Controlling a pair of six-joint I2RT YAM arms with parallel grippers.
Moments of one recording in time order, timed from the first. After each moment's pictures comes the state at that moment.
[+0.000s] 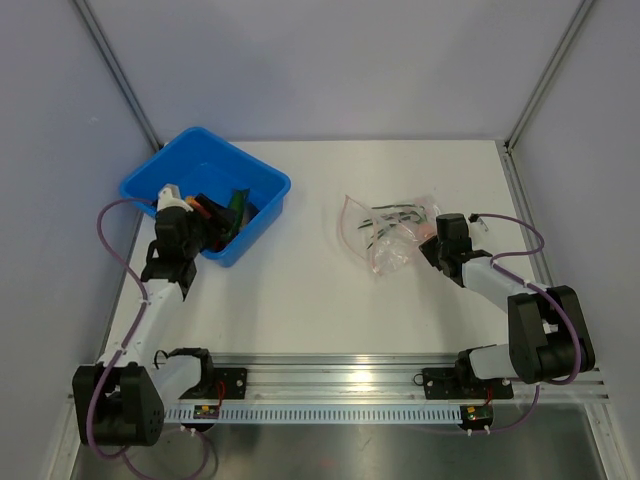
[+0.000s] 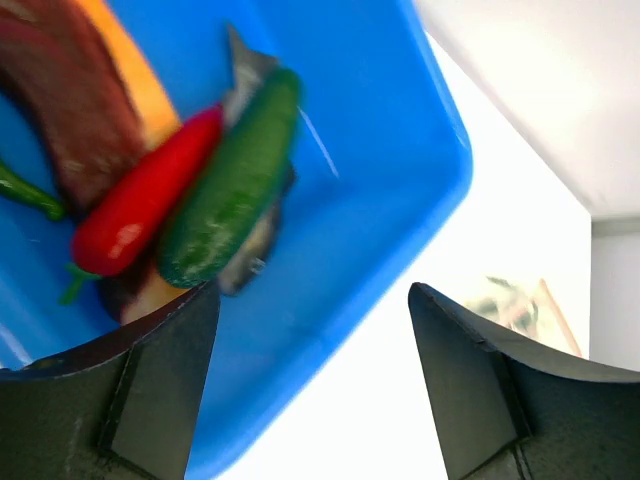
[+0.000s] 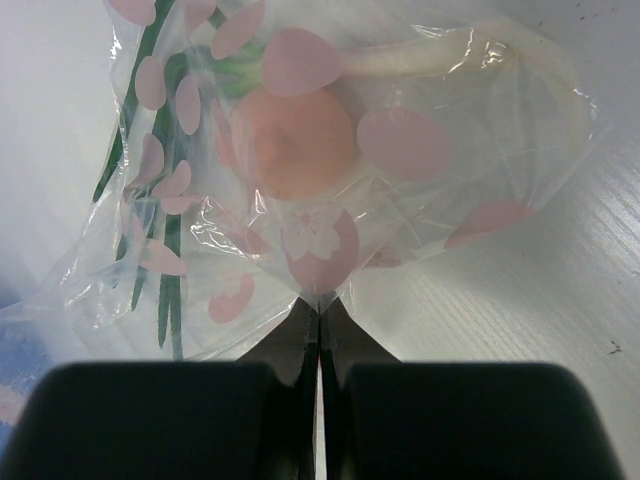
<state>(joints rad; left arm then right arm) 0.01 1.03 0.64 -0.03 0.10 -0.72 0.19 1.38 0.61 -0.03 0.21 1.07</state>
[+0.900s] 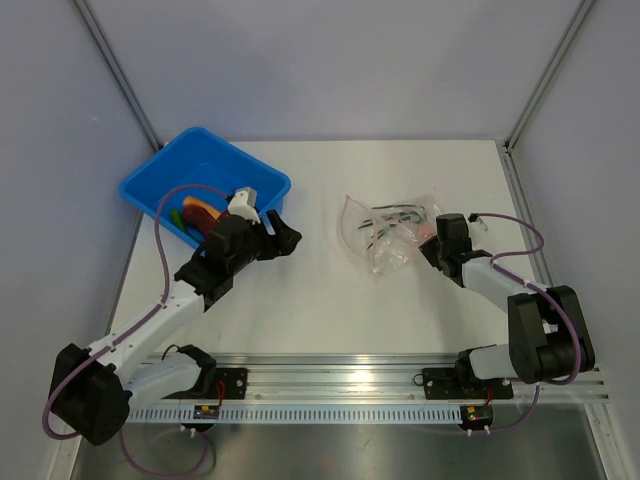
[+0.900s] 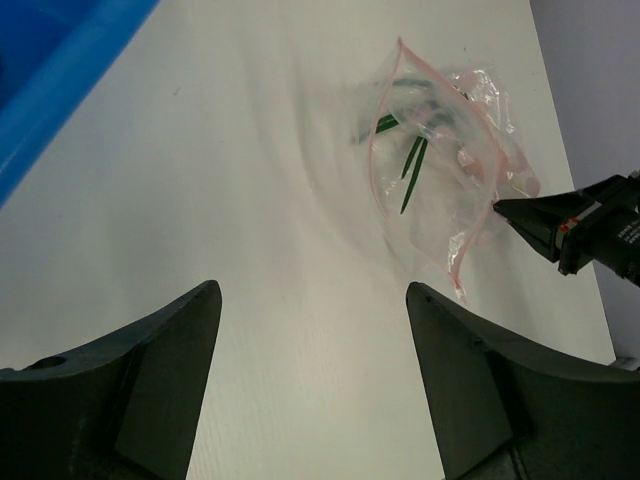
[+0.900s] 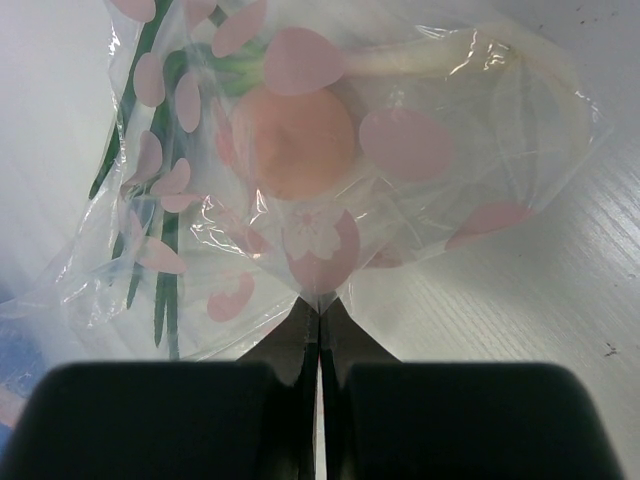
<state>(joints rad) -0.50 1.03 0.68 -0.06 0.00 -0.64 0.19 1.38 0.61 -0.03 0.21 1.05</state>
